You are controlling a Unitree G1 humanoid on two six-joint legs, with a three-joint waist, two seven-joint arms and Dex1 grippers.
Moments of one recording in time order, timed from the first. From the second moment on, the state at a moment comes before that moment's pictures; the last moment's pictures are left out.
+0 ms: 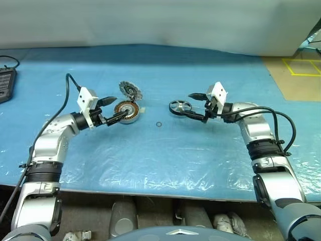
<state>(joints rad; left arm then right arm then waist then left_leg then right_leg) -0.44 0.56 0.10 0.22 -0.42 0.22 -1.02 -0.71 -0.48 0.02 0.54 0.14 0.03 1.11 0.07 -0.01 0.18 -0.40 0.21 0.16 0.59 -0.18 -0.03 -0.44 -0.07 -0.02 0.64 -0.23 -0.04</state>
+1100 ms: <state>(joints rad) -0.50 0.56 0.03 0.31 -0.31 0.12 -1.12 -0.71 -0.48 0.04 0.57 0.18 0.04 1.18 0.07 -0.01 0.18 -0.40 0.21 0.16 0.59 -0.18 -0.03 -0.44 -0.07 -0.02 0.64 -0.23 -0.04</state>
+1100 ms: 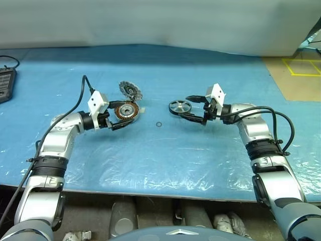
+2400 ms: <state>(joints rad) -1.02 0.61 -0.25 0.99 0.07 -0.42 -1.43 -0.60 -0.49 0.05 0.40 0.18 0.09 1.11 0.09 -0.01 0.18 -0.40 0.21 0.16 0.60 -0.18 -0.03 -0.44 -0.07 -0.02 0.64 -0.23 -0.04</state>
